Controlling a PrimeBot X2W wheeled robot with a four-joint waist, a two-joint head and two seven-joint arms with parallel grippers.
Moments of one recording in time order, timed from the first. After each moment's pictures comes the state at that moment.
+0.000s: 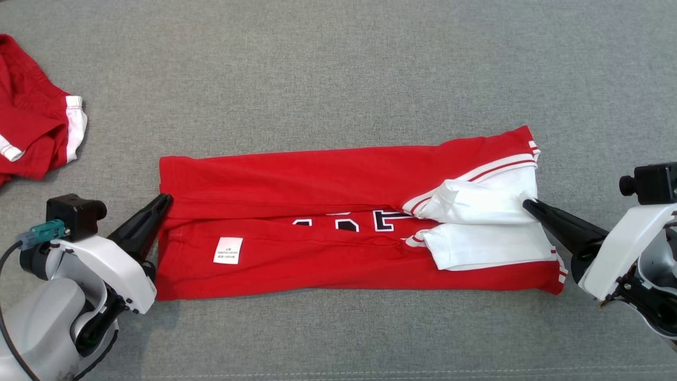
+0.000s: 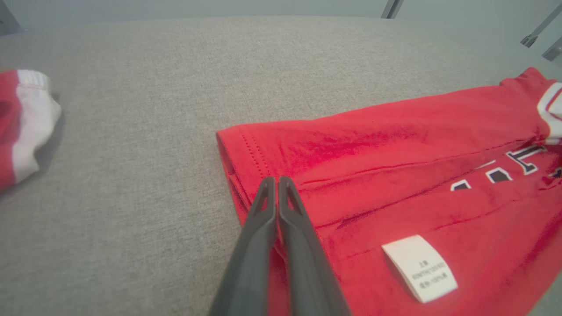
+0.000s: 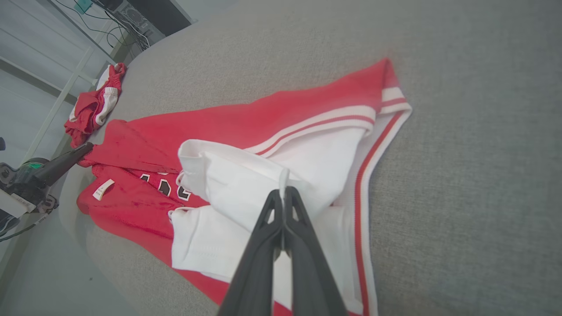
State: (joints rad) left arm -0.64 0.63 -0.95 0.55 -1.04 -0.12 -0.26; right arm -0.62 -0.77 0.91 0.18 1.37 0.13 0.05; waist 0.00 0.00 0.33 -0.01
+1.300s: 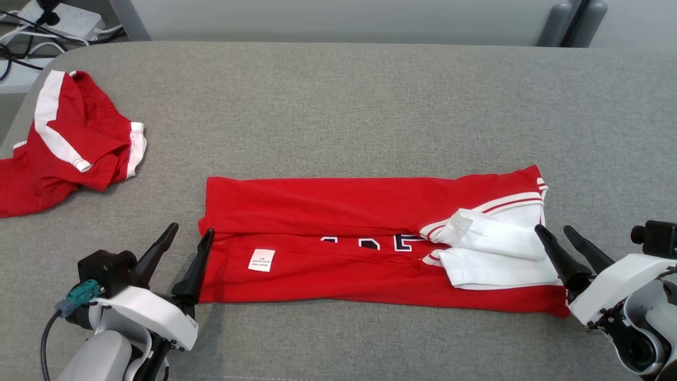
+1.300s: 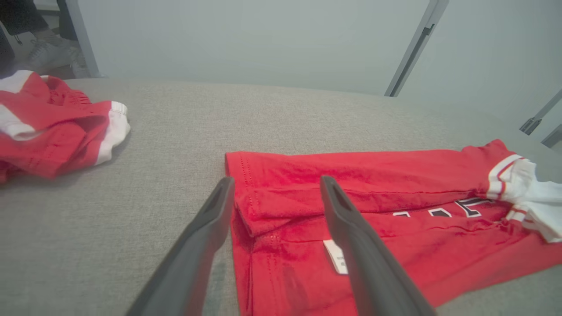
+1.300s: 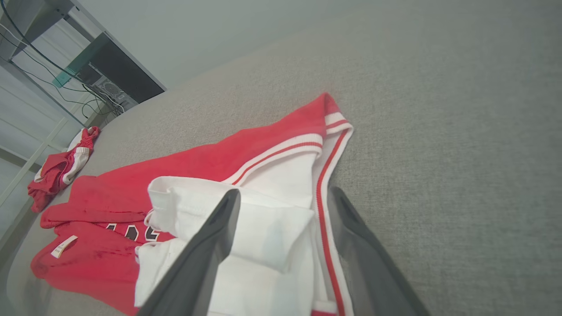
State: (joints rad) left arm -0.32 0.37 -0.44 0.47 -0.67 -0.12 -0.26; right arm -0.50 -0.59 0.86 0.50 1.30 0.13 -0.22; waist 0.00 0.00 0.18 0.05
